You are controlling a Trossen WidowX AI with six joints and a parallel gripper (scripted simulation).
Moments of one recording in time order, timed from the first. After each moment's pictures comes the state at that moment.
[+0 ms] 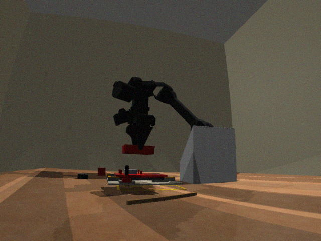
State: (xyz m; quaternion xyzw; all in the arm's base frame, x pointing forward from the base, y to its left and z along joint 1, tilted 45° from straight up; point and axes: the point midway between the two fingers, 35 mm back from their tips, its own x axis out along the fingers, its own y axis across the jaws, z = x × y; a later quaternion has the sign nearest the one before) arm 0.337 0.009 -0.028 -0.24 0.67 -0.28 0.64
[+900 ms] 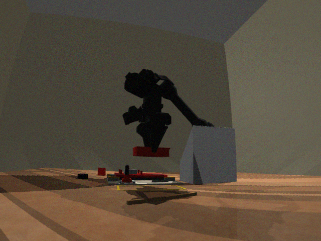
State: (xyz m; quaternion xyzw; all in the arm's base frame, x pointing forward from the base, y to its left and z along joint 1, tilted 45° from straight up) arm 0.317 0.059 -0.087 -0.23 0.67 -0.29 0.64
